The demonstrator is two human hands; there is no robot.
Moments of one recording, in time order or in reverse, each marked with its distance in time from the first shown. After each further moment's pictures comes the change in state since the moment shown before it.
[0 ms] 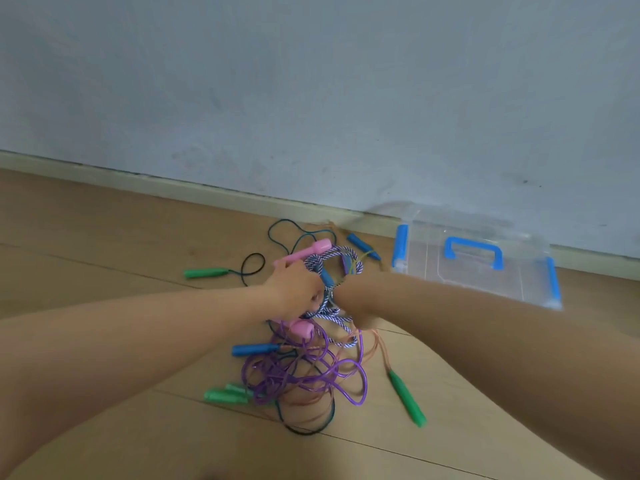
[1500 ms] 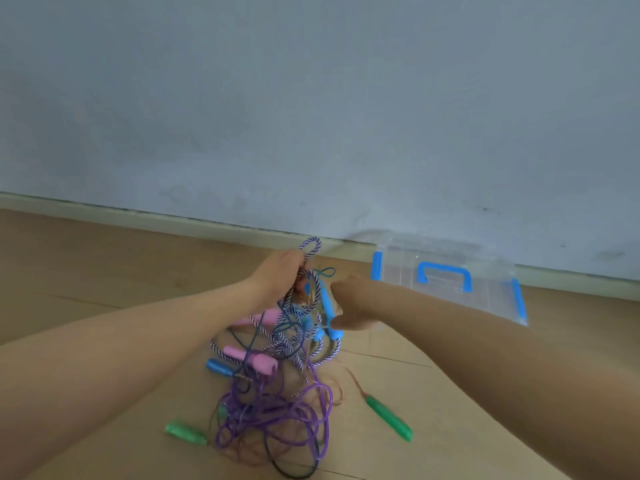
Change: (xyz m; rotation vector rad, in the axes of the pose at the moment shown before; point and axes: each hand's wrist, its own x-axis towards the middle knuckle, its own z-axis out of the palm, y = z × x) left_hand 0.000 0.013 -0.083 -1.373 0.267 -0.322; right_hand -0.009 0.046 0.002 0.335 0.226 0.107
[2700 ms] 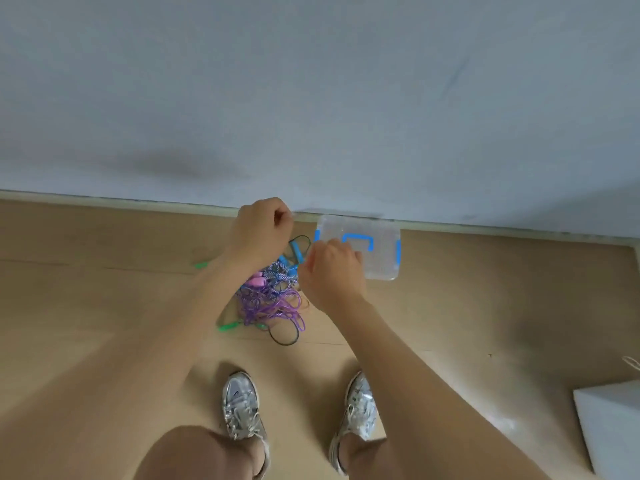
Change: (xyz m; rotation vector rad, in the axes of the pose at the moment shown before) left_hand -0.163 0.296 -0.069 0.571 0.116 0.202; right_hand -0.249 -0.065 -0.223 0.580 0.381 0.408
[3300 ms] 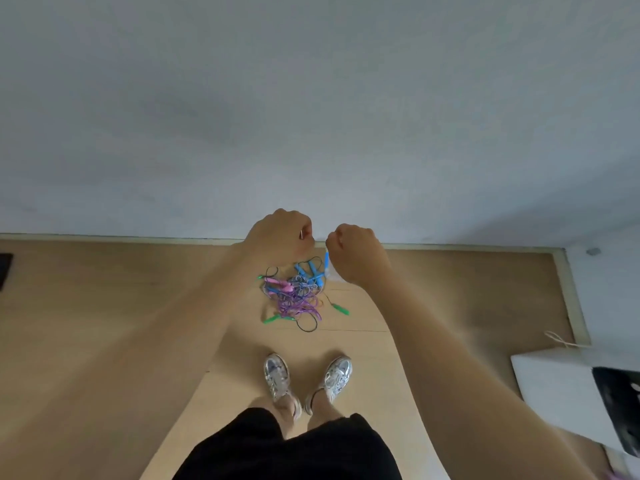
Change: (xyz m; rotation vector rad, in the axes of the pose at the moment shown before) left_hand -0.163 0.223 -0.338 0.285 -0.298 0.221; right_hand -0.196 -0.171 -0.334 0.148 0.035 0.037
